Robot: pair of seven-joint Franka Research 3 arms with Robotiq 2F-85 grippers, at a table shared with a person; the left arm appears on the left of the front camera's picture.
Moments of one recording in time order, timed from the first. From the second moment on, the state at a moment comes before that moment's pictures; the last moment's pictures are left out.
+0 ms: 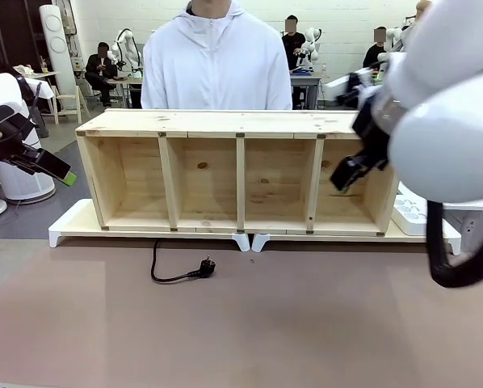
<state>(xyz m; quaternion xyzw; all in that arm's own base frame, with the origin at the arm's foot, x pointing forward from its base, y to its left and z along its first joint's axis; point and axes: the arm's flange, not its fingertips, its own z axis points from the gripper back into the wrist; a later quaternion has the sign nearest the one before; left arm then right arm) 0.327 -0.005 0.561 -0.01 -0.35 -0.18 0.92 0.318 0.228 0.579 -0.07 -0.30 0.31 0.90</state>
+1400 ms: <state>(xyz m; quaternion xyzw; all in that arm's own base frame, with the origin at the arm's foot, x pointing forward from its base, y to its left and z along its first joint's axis) 0.327 -0.006 0.561 -0.01 -0.35 -0.18 0.92 0.406 0.447 0.457 -0.06 -0.16 0.65 0.74</state>
